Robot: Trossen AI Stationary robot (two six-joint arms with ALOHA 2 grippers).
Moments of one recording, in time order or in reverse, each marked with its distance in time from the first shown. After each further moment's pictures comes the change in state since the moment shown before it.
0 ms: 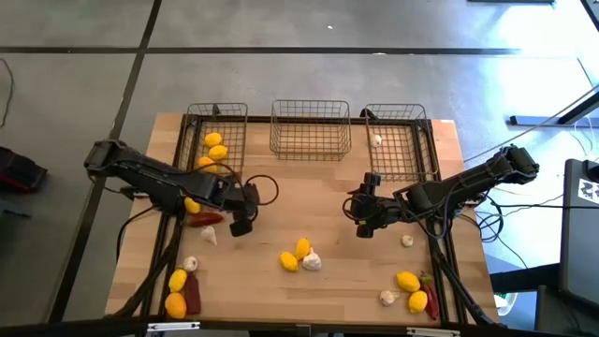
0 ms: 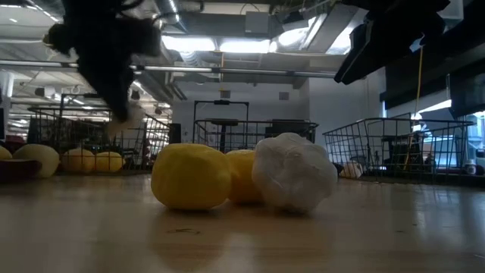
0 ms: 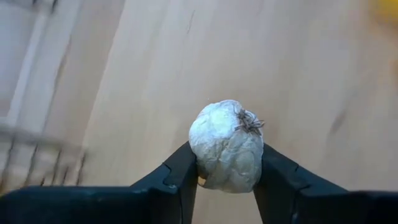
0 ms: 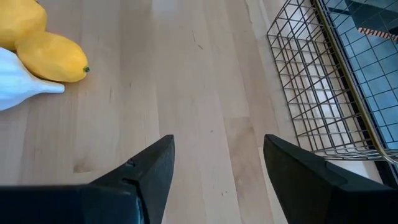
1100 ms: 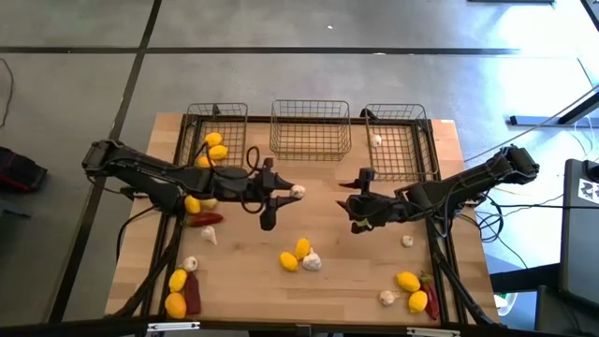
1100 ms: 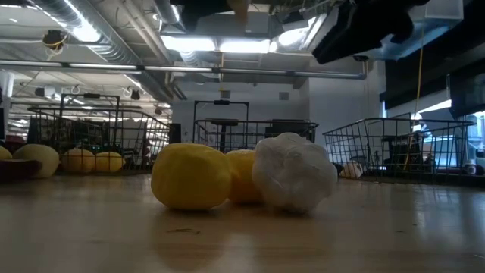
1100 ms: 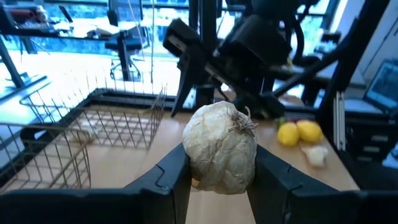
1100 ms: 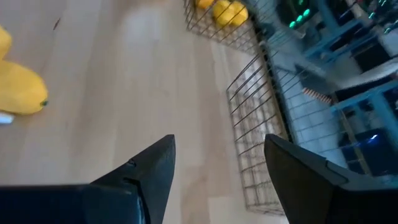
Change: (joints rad) left arm 0.049 -0.016 0.000 1.000 -0.001 0.347; right arm -0.016 0.000 0.000 0.219 0.148 -0.325
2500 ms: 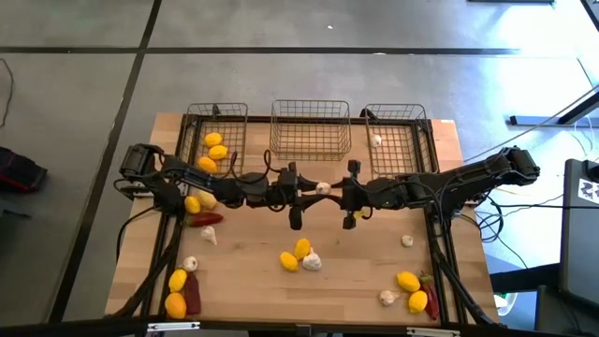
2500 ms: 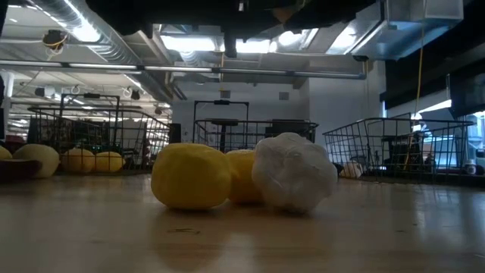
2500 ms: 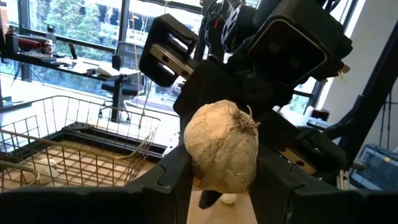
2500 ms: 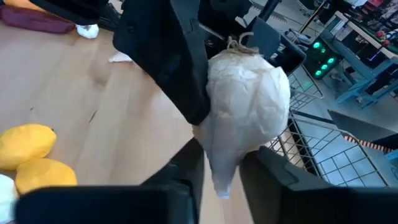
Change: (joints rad) left arm 0.050 0.361 0.000 0.654 0.015 -0.105; right arm -0.102 -0.001 0.001 0.305 -0.279 -0.100
